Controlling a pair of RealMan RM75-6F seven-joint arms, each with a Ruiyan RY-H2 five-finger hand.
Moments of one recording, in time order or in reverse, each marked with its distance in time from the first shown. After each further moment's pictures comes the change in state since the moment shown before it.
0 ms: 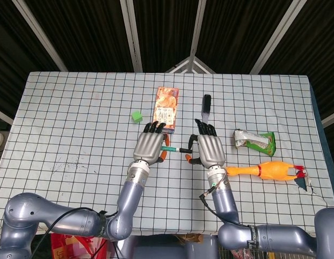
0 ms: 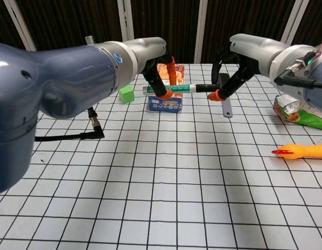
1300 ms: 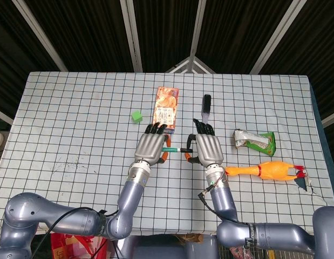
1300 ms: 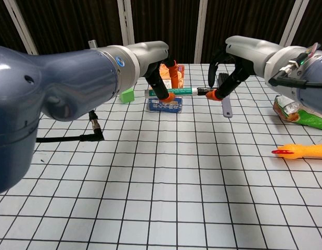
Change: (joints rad) left arm -0.004 0.002 0.008 0.011 0.000 -0.034 -0.023; right arm 0.020 -0.005 0.003 0.024 0.021 -0.029 0.006
